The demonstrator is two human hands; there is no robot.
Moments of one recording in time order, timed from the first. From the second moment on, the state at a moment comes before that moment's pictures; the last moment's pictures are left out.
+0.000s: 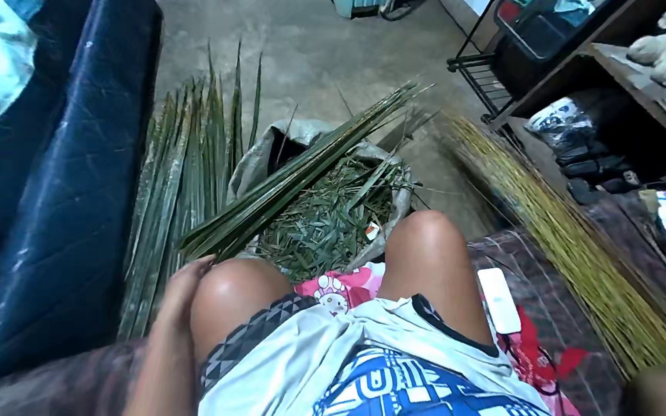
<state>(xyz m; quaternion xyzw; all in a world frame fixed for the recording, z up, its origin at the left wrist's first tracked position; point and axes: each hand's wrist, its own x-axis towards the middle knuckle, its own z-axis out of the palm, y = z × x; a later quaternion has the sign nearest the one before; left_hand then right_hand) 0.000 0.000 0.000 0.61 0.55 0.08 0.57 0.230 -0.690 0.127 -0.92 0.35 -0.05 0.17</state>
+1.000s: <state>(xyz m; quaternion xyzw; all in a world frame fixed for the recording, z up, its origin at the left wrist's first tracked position) 0.062 0.039 -0.103 0.84 0.46 -0.17 0.22 0.270 -0.269 0.108 -0.77 -0.48 0.42 -0.01</state>
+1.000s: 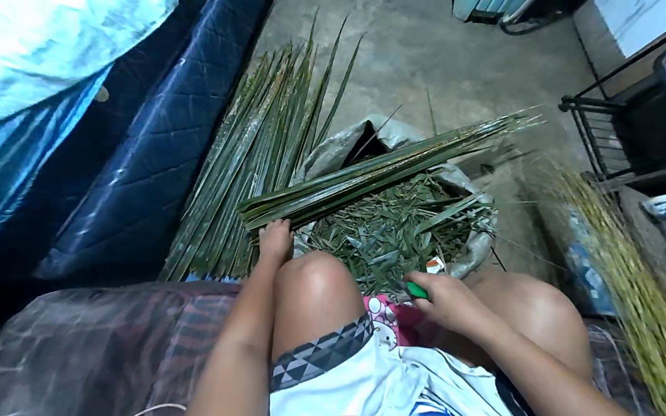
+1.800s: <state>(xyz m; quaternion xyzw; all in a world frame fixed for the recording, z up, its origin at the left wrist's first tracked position) 0.061 0.003 0.098 0.81 0.46 -0.08 0.34 0.269 -0.284 0.118 -0.78 -0.48 0.40 0.09</state>
